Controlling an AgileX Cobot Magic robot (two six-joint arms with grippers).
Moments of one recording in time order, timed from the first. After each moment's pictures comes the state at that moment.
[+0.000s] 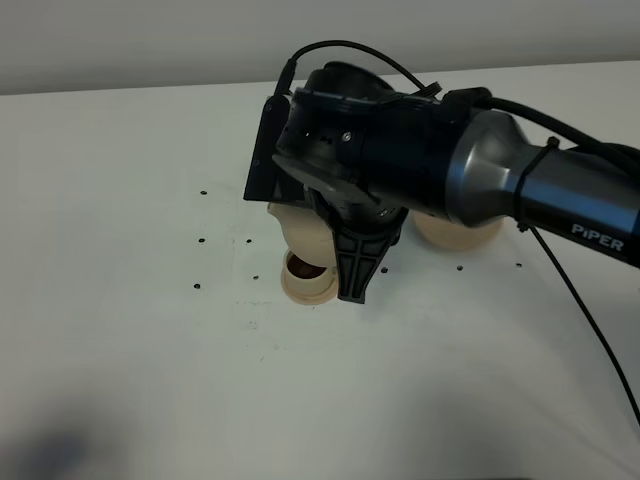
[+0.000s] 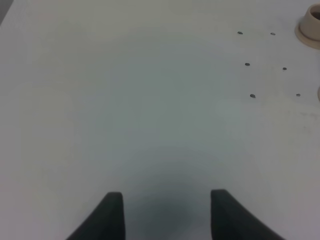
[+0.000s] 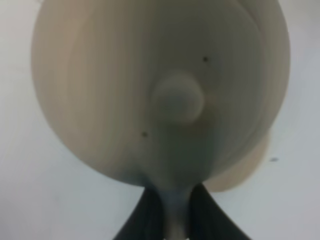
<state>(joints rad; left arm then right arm) -0.02 0.00 -0.51 0.08 1.09 -0.15 0.89 1.96 -1.65 -0.41 1.22 -0.26</state>
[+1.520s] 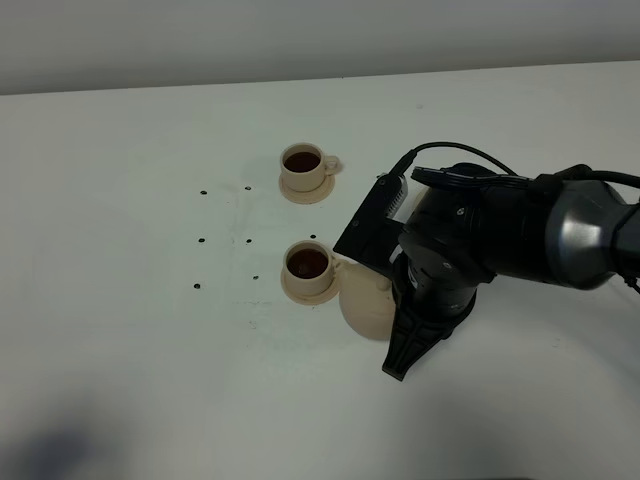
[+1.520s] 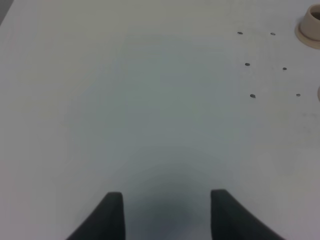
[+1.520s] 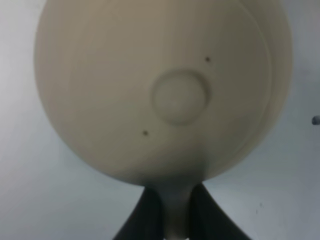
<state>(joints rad) -0.02 0.00 -0.51 0.08 1.09 -0.14 0.79 1.85 -1.14 -0.24 0.82 -0.04</state>
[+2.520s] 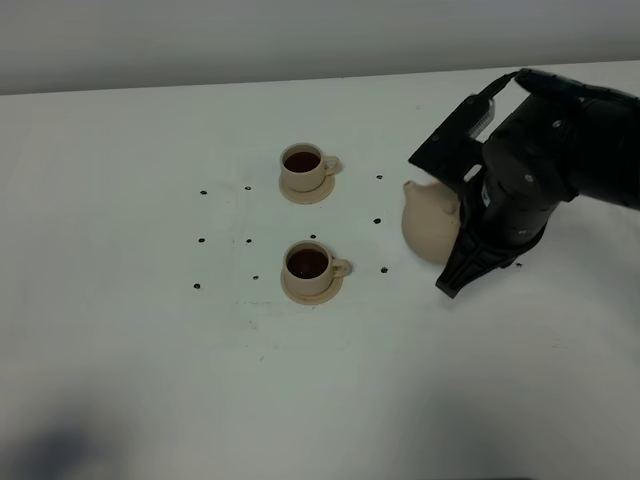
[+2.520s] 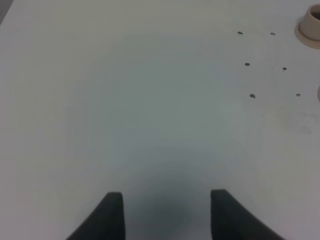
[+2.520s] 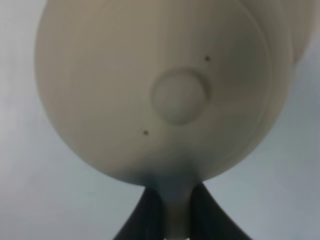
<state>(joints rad) -0.02 0.00 -0.51 0.08 1.09 -0.15 0.56 1.76 -1.19 -0.26 0.86 -0.06</state>
